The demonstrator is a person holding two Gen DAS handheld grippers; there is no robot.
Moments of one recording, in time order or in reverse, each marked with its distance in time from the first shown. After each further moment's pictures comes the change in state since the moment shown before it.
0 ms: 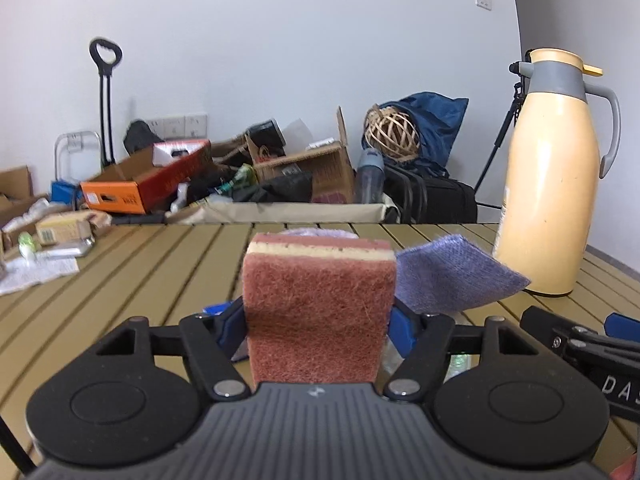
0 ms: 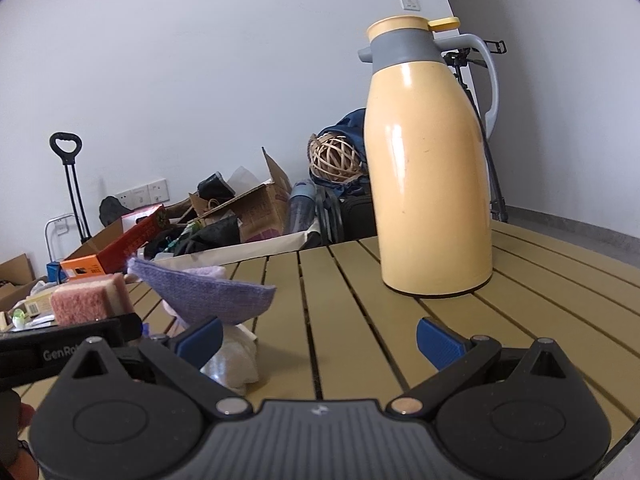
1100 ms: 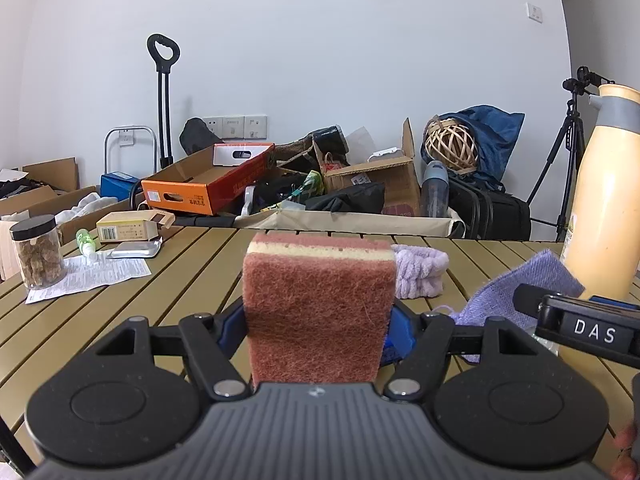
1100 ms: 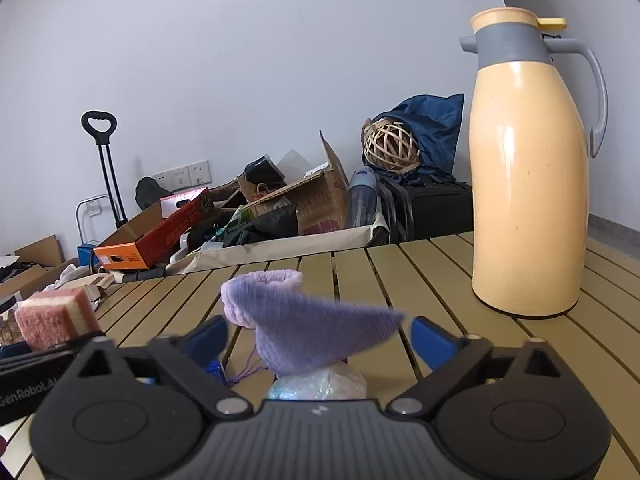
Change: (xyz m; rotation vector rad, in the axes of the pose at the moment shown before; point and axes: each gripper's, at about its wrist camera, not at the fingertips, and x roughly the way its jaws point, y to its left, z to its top) left arm -0.011 0.066 0.018 -0.059 0.009 0.116; right arm 0.042 0.064 0.024 -0.049 0.071 0.104
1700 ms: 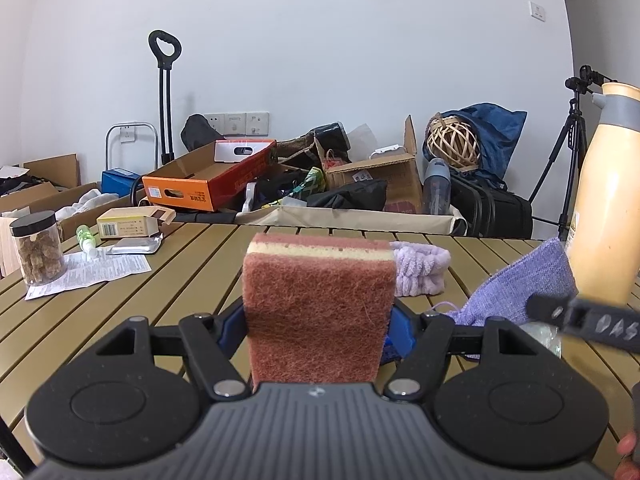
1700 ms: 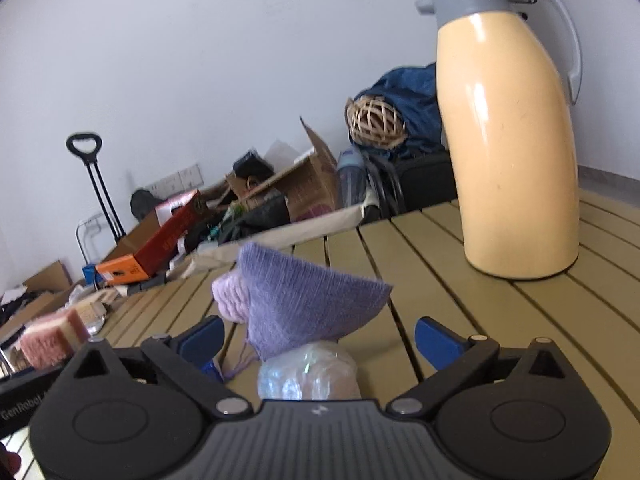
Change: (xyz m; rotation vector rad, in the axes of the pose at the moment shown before) left arm 0.004 0.002 -0.001 -0.002 0.006 0.004; right arm 0.014 -0.020 -0.006 0.104 0.081 0.013
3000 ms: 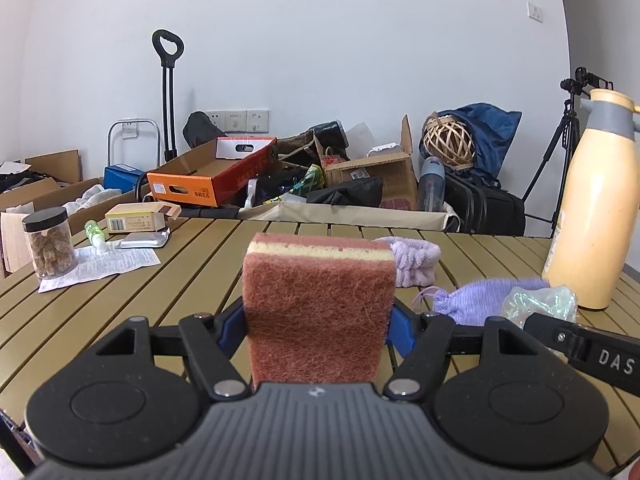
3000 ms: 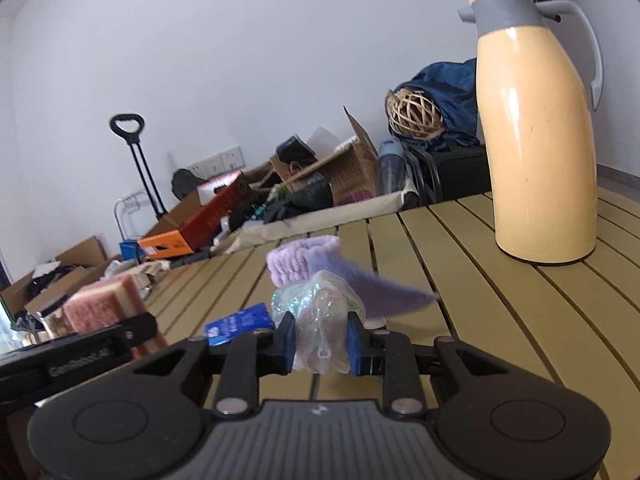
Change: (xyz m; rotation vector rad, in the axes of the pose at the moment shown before) left arm -0.033 0.004 0.000 -0.012 0.011 -0.008; right arm -0.059 0.019 -0.013 -0.031 -0.019 0.125
